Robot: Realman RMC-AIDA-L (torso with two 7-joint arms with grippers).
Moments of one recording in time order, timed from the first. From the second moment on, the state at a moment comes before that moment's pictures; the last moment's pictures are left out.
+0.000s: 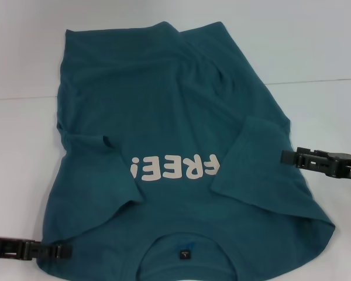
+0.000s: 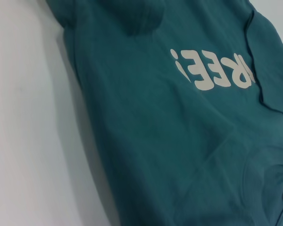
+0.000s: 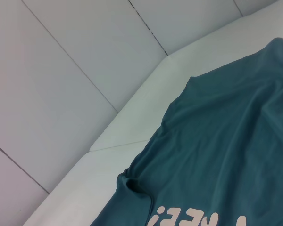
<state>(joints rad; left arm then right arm) -0.48 -2.09 0.59 0.91 2.50 1.60 -2.13 0.43 2.02 -0.52 -0.67 -1.97 -1.53 1.81</state>
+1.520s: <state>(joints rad) -0.50 -2.08 0.59 0.91 2.54 1.54 -2.18 0.42 1.97 -0.53 -0.66 -2.11 -1.54 1.94</state>
